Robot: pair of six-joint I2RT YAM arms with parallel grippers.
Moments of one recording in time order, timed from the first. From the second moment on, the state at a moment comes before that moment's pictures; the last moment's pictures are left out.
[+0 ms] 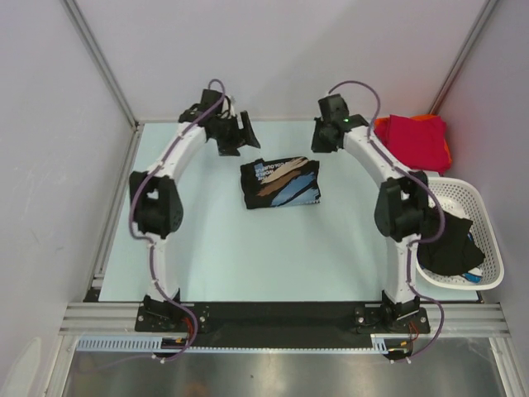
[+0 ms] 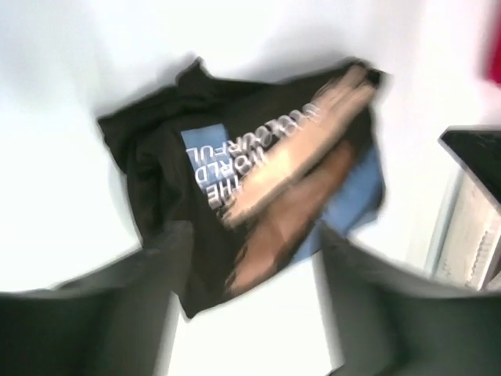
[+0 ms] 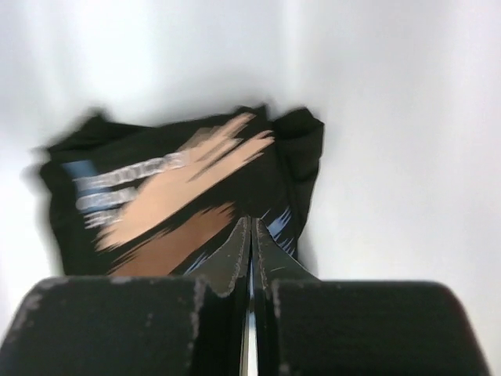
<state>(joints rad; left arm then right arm) -0.27 2.21 2.07 -0.81 0.35 -0.46 0.35 2.18 1.98 -0.72 0.08 0.44</state>
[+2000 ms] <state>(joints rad) -0.41 2.49 2.34 -0.54 0.73 -0.71 -0.07 1.75 1.62 -0.59 0.08 0.23</state>
